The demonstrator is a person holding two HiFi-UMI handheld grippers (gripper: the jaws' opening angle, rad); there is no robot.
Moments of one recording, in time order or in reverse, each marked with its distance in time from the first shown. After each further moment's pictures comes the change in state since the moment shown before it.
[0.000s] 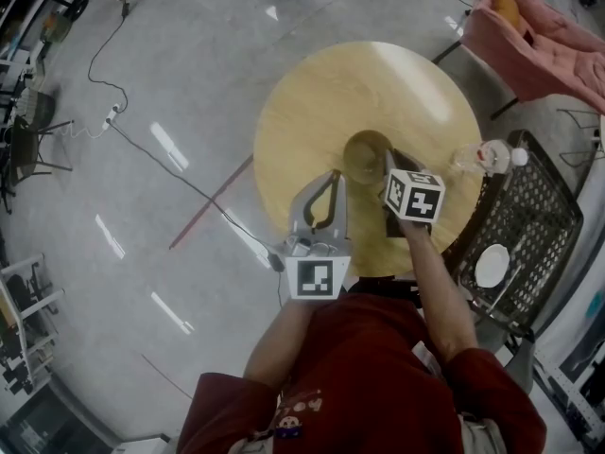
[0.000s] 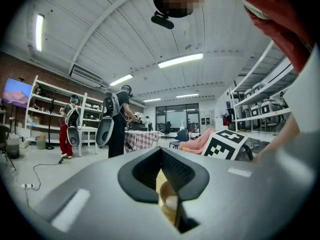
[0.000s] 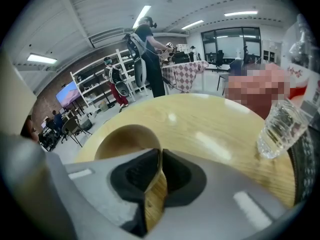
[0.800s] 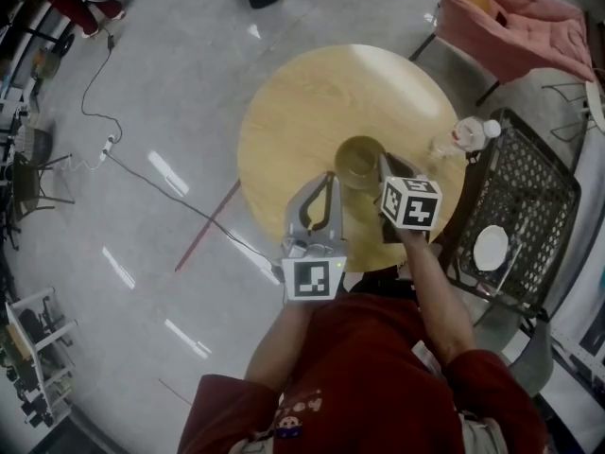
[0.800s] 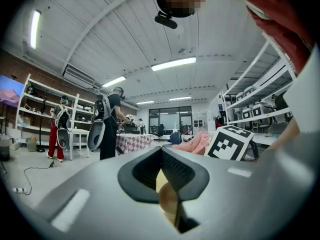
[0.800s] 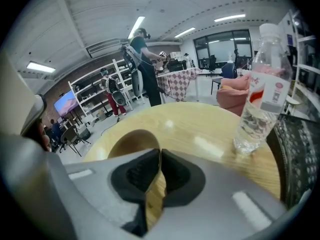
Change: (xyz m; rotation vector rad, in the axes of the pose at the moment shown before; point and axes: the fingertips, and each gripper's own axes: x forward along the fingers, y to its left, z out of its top) left arm -0.002 -0.033 0.025 0.026 -0.050 -0.077; right arm -0.053 -0.016 -0.001 0.063 -0.092 -0.017
